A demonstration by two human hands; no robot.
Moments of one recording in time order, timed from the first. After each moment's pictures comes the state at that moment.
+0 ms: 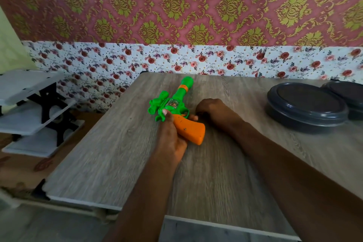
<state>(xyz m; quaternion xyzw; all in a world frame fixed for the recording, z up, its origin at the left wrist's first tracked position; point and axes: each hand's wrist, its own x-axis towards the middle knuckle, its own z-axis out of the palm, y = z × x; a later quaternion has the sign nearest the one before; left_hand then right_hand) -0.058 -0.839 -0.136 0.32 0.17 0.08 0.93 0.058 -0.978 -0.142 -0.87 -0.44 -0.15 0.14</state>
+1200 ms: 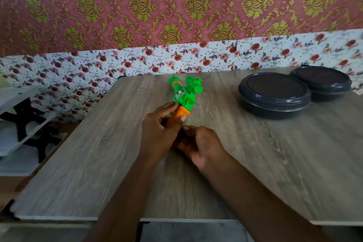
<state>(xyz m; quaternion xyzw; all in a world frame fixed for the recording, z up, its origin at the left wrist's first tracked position) -0.064 -0.853 -0.142 0.80 -0.04 0.27 0.53 -0.078 -0.971 -0.126 -0.38 0.15 0.19 0.89</state>
